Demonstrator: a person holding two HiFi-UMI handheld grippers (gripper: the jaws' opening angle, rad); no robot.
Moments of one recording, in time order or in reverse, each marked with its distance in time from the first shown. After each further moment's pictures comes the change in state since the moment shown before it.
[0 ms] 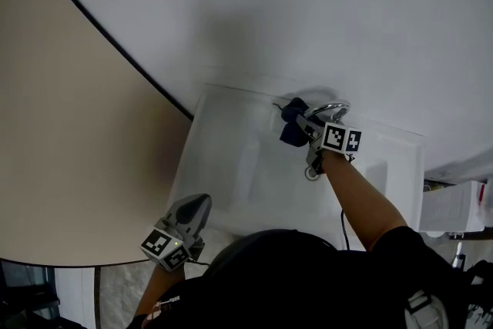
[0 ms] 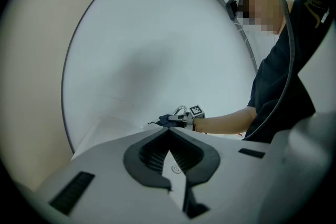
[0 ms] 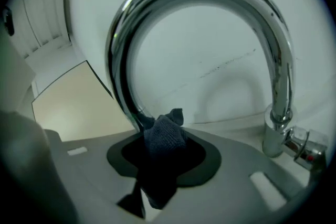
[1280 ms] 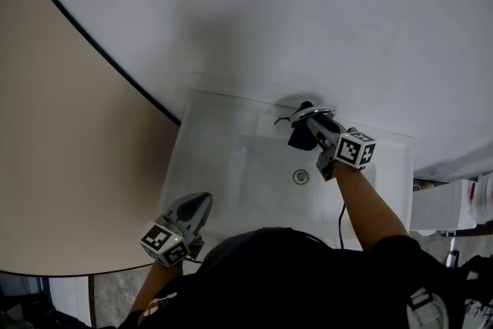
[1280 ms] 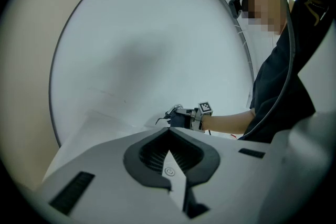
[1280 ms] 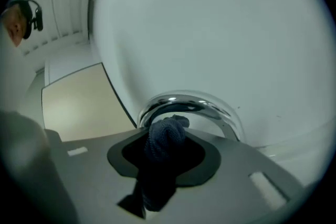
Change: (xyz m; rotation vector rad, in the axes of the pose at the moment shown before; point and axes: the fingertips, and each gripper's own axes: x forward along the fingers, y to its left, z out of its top) left arm 0.033 -0.018 0.002 -0.026 0.014 -0.078; right arm -0.076 0.014 0.053 -0.188 -0.124 0.056
